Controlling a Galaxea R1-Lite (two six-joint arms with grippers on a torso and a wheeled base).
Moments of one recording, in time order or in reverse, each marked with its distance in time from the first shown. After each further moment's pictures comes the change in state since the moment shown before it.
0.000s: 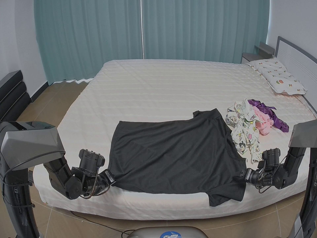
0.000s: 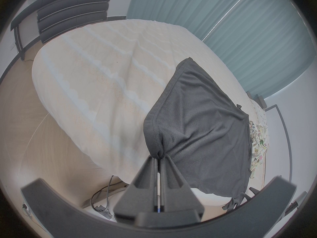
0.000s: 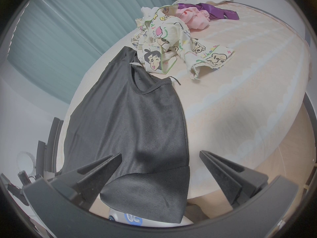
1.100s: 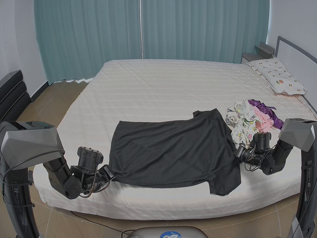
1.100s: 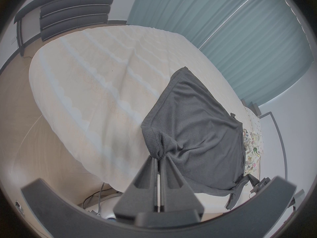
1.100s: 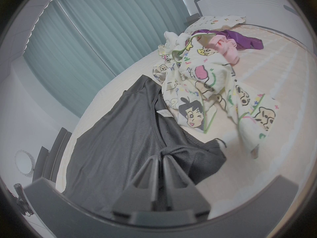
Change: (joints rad) left arm 0.009 0.002 0.001 -0.083 0.010 -0.024; right arm 0.044 0.133 -0.402 -0.006 -0.059 0.028
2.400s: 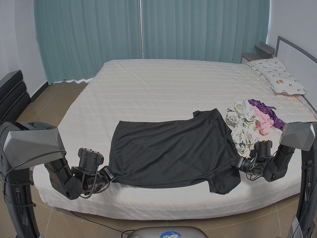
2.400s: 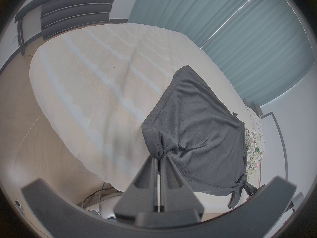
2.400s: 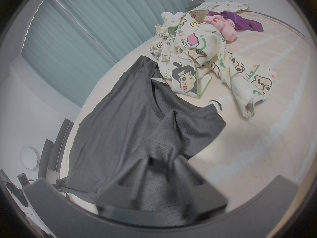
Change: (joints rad) left arm 0.002 0.017 -0.001 0.000 -0.002 -0.005; right arm -0.017 -0.015 0.142 -0.024 0.093 -0.014
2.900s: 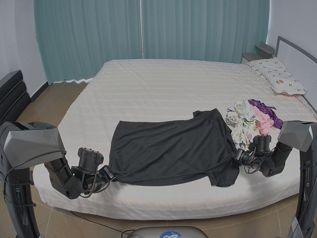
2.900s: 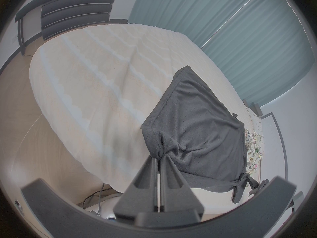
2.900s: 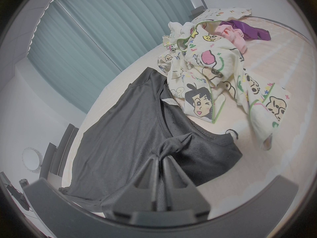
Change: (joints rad) left arm 0.006 0.003 -0.007 0.000 0.001 0.000; right arm 0.000 0.035 -0.117 -0.005 0.007 0.010
